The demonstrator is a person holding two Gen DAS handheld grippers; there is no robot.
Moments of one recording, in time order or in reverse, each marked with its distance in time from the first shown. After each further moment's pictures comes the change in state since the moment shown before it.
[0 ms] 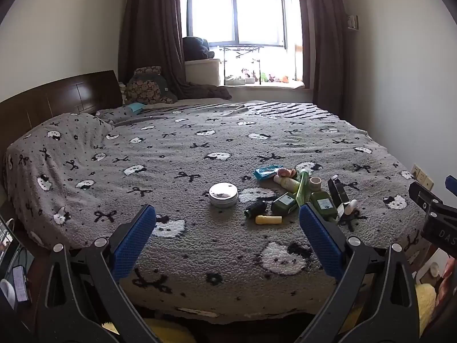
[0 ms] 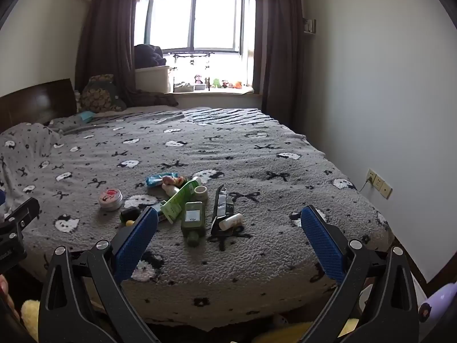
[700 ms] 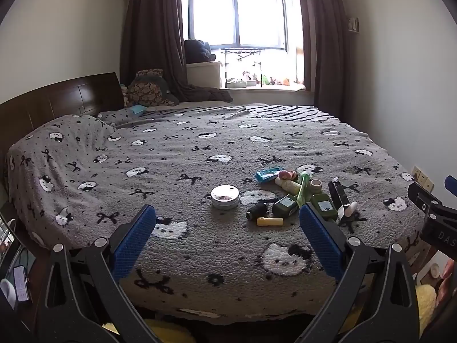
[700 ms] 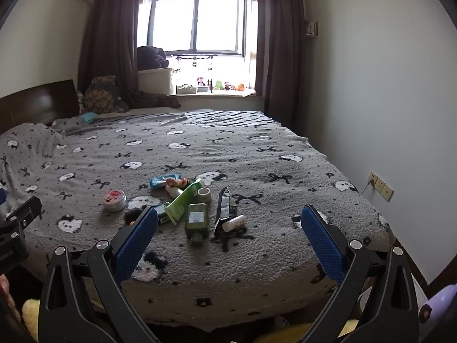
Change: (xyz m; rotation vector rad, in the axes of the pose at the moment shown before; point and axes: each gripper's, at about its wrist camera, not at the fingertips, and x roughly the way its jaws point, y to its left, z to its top) left arm -0.005 0.002 0.005 -0.004 -0.015 0.009; right arm -0.003 0.001 0.001 0.000 -0.009 0.006
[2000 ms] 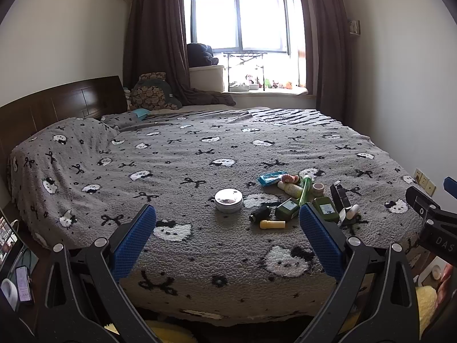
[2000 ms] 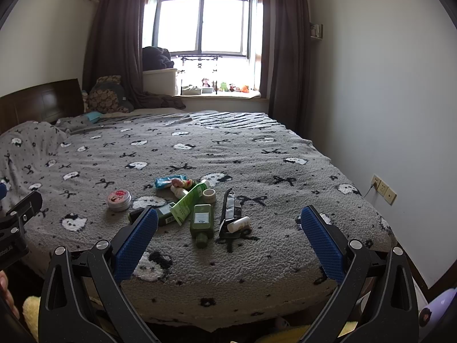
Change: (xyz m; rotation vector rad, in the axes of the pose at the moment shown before) left arm -0.005 0.006 0.007 -0.002 -0.013 0.011; right arm -0.004 0.004 0.001 -0.012 -0.010 0.022
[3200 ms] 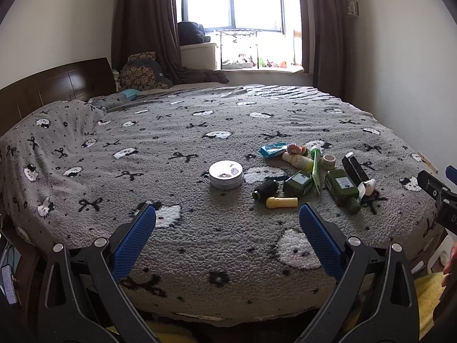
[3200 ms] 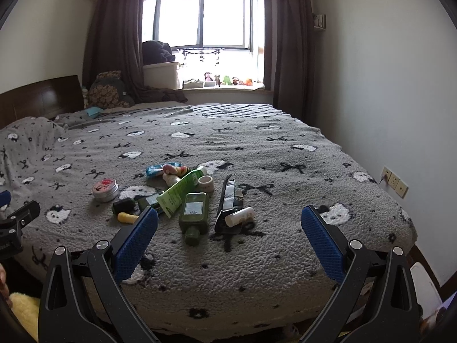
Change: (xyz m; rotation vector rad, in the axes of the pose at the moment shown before) left arm 0.082 0.006 -0.048 0.026 0.104 -0.037; right arm 0.071 -0.013 -0.040 0.023 0.026 0.048
